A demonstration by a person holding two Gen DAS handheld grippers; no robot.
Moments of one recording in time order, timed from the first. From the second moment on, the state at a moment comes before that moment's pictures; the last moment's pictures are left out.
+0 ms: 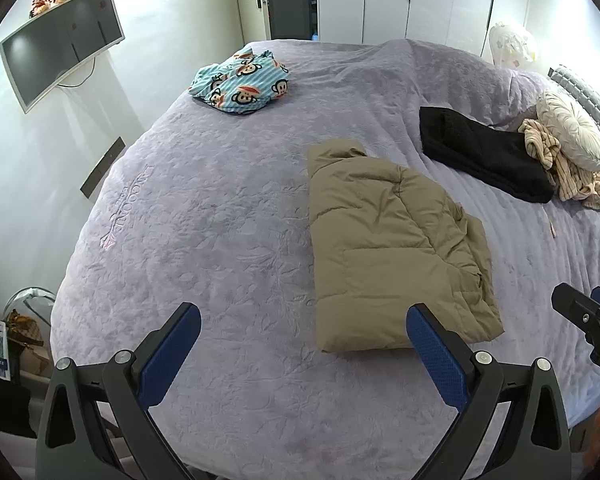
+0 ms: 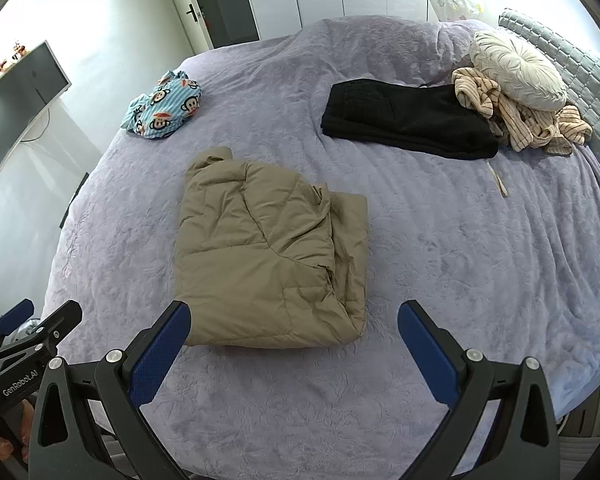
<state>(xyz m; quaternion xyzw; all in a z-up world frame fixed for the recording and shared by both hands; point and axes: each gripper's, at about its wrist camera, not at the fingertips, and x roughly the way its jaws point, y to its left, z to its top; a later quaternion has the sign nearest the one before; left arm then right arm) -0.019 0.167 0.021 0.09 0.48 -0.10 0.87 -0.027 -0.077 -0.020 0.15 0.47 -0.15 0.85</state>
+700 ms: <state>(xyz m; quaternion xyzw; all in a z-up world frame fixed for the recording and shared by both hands) -0.020 0.166 0.022 0.08 0.48 -0.10 0.87 -0.026 -0.076 -0.018 0.15 0.47 -0.15 0.86</state>
